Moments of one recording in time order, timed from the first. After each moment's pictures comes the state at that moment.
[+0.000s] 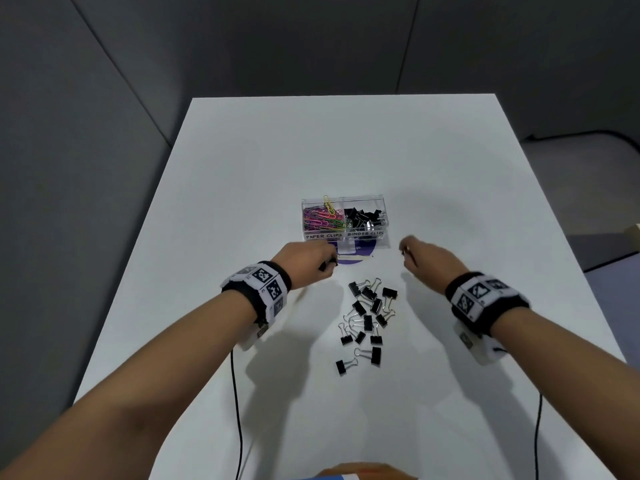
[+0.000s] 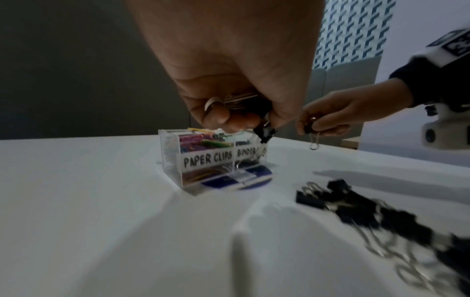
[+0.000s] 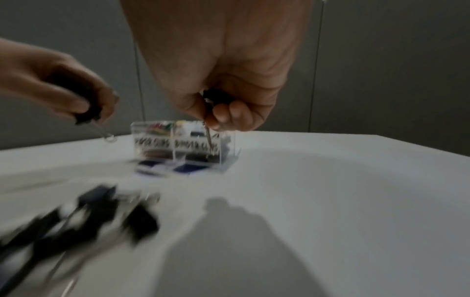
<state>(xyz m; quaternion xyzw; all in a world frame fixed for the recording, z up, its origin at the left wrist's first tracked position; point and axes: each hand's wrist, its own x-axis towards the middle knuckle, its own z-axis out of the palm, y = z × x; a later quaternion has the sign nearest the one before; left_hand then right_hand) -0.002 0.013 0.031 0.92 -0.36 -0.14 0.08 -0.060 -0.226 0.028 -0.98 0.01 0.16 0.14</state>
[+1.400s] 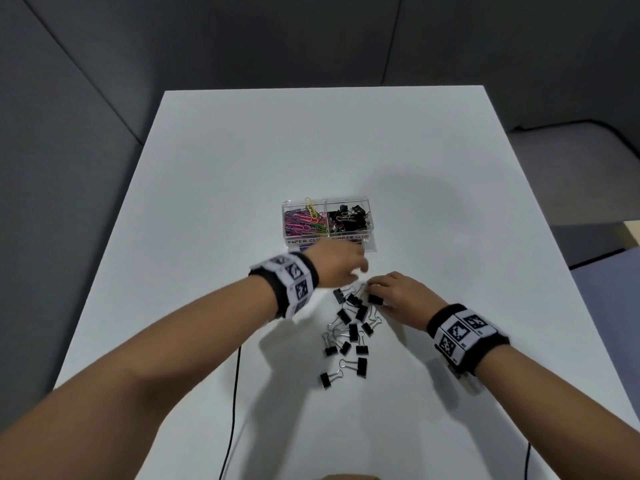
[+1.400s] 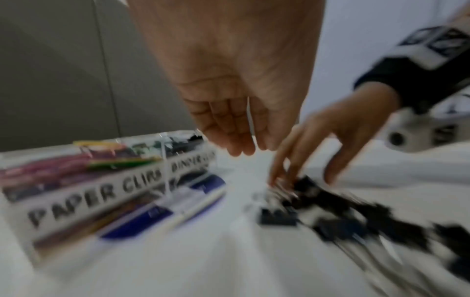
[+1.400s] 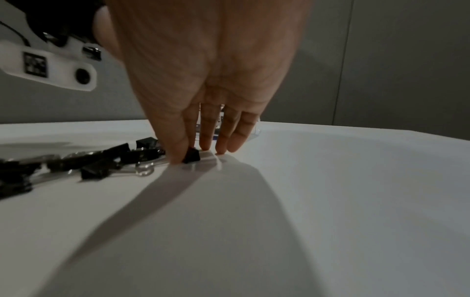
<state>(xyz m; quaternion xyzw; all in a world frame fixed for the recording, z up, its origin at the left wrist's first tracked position) 0.012 -0.060 0.034 0.84 -0.52 -0.18 -0.01 -0.084 -0.228 -0.024 -0.96 -0.21 0.14 0.14</state>
